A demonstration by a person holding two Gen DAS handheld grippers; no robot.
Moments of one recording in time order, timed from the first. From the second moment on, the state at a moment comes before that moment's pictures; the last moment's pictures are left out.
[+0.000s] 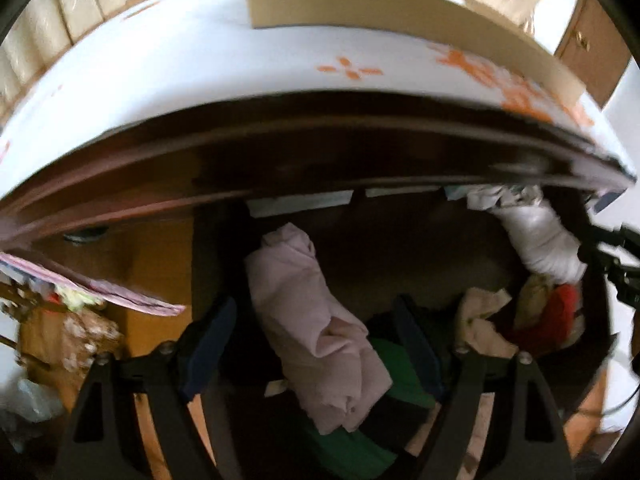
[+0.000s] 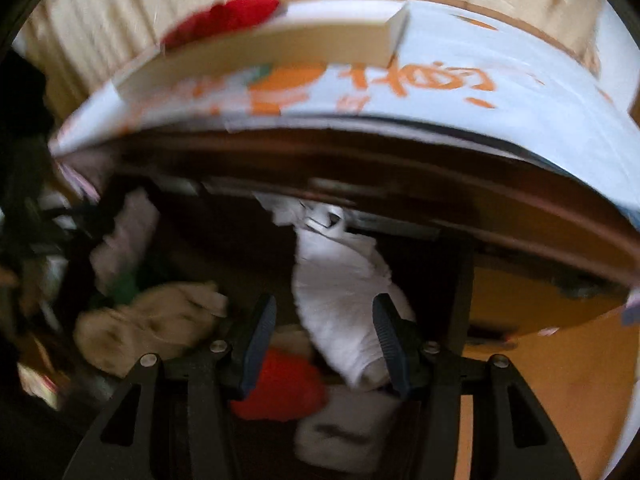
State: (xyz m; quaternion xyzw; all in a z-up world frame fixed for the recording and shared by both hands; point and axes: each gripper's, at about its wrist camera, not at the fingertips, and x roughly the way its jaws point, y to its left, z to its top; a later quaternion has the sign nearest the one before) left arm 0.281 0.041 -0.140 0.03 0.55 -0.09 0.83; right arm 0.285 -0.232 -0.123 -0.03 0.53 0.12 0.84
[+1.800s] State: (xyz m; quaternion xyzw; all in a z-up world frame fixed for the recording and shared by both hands) left arm 0.295 0.021 -0.169 0.05 0.61 -0.04 0.79; right arm 0.273 -0.214 -0.113 0.22 0.58 0.31 0.72
